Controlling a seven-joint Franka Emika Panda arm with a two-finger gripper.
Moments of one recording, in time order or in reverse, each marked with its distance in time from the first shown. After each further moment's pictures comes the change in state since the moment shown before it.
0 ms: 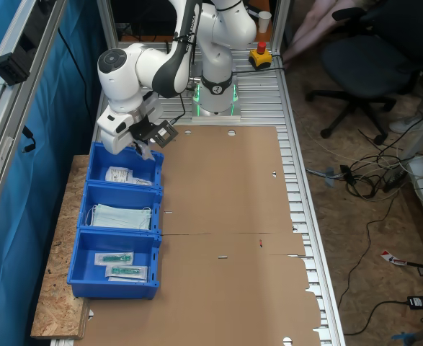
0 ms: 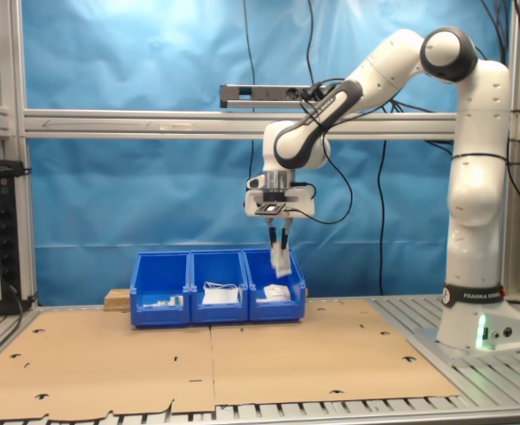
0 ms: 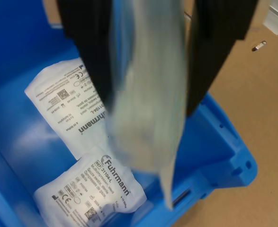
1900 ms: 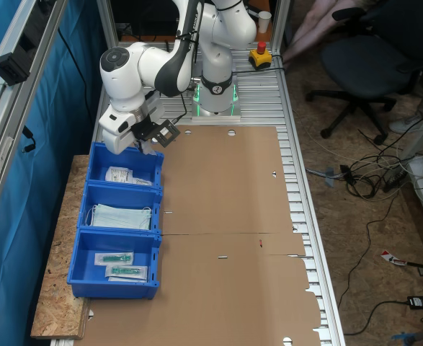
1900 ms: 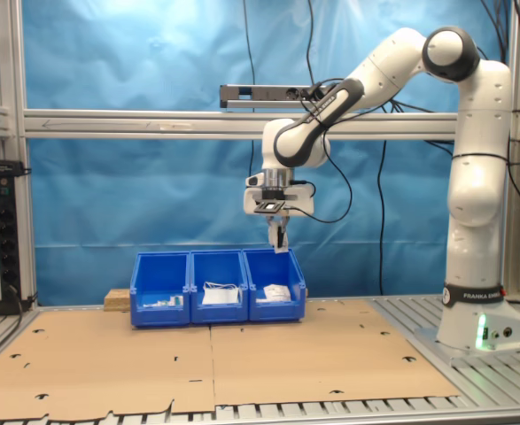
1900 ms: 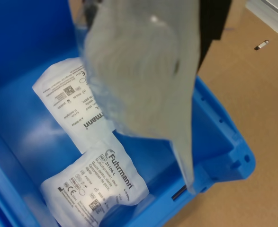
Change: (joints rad) arm 0.000 -0.012 0.014 0.000 0.000 0.000 0.000
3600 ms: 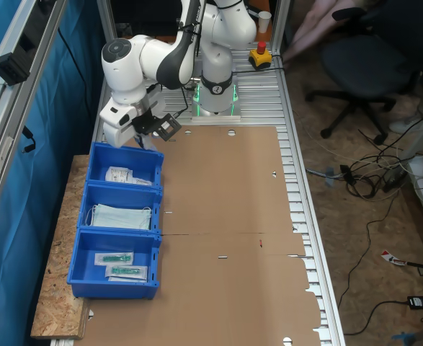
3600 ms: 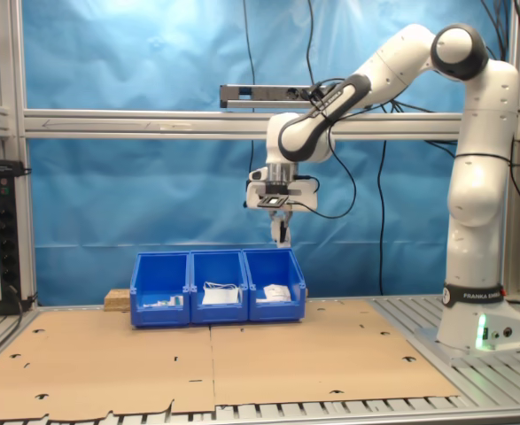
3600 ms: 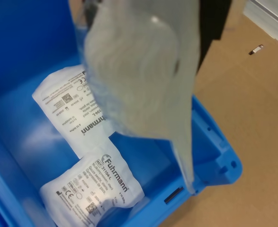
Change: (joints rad) arm 0.000 -0.053 -0.002 -0.025 0.000 -0.011 0.000
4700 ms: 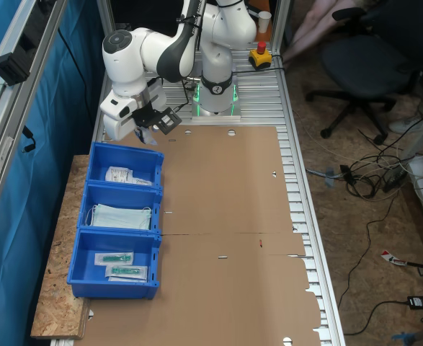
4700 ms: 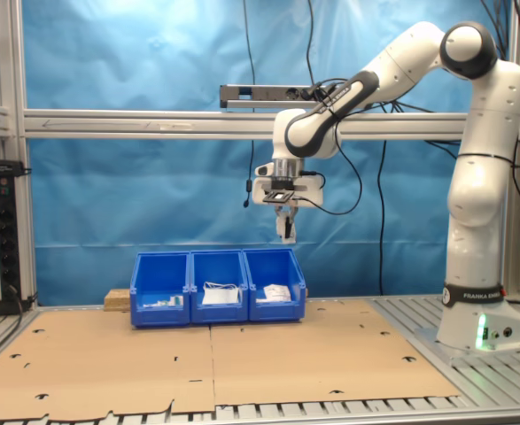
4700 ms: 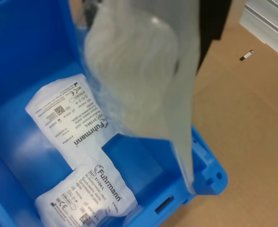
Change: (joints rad) arm 0.000 -0.062 -0.016 -0.038 0.000 -0.008 0.000
